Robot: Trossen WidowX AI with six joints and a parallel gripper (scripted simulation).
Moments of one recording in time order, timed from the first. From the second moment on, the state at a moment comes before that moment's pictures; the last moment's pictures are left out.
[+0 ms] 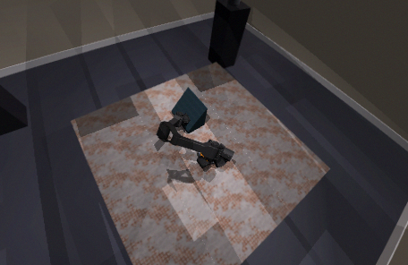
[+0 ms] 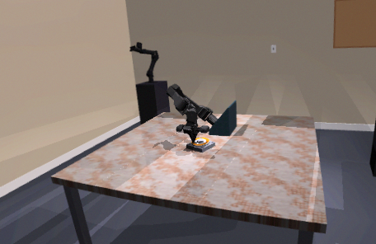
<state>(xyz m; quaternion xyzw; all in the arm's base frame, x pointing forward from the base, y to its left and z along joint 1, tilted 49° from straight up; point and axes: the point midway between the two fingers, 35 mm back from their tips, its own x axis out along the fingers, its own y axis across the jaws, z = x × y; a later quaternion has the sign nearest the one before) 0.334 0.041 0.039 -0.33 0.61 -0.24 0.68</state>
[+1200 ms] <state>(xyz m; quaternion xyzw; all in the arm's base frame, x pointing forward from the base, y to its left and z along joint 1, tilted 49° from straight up) 0.308 0.022 0.059 -0.34 0.61 -0.24 0.68</state>
